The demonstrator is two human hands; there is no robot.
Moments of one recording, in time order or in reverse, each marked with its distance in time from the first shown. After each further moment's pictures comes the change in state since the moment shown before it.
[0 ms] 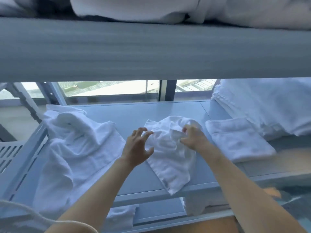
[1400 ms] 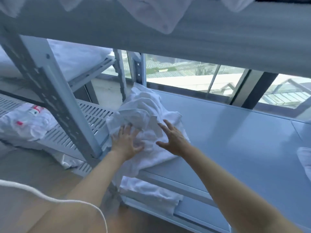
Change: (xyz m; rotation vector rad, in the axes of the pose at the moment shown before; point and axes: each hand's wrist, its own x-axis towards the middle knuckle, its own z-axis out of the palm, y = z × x) left_hand -0.182 -0.219 -0.122 0.352 -0.164 -0.668; right_hand -0.033 -0.278 0.187 0.007 -0.320 -0.762
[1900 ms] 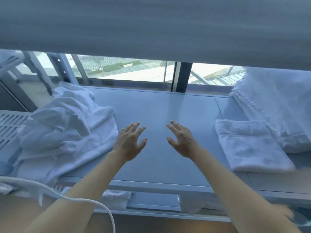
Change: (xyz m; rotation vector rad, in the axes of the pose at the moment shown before) left_hand -0.004 0.313 0.037 -0.167 0.102 0.431; right_hand -0.215 0.238 -0.113 -0.056 0.153 0.239
